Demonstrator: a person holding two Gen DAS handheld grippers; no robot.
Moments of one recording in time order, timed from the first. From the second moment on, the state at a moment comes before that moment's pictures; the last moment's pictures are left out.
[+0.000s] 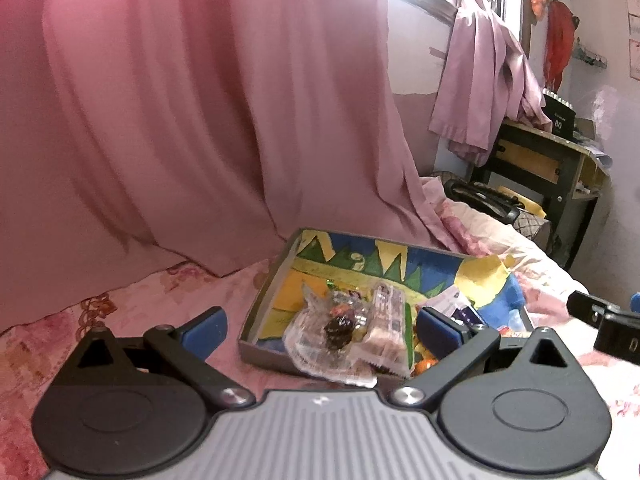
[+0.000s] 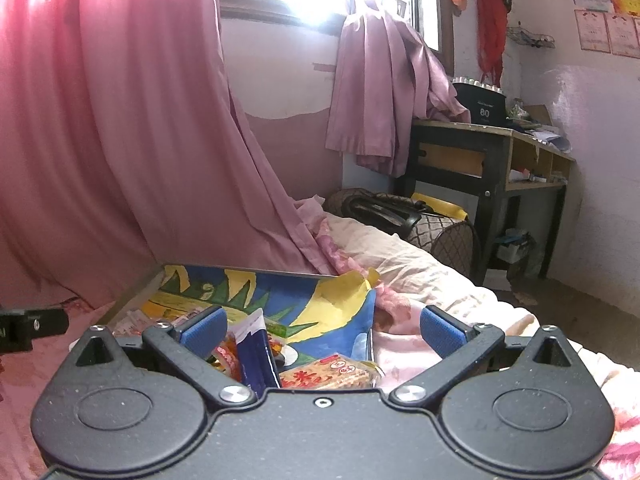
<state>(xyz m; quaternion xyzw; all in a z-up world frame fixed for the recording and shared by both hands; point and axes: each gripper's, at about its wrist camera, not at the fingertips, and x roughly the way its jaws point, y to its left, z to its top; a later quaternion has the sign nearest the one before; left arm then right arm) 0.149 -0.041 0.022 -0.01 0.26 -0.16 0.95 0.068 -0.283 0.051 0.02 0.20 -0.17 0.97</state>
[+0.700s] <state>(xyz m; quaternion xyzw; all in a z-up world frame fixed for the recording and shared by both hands) 0.110 -0.029 0.019 0.01 0.26 -0.15 0.95 0.030 -0.272 0.054 0.04 0.20 -0.16 0.97</state>
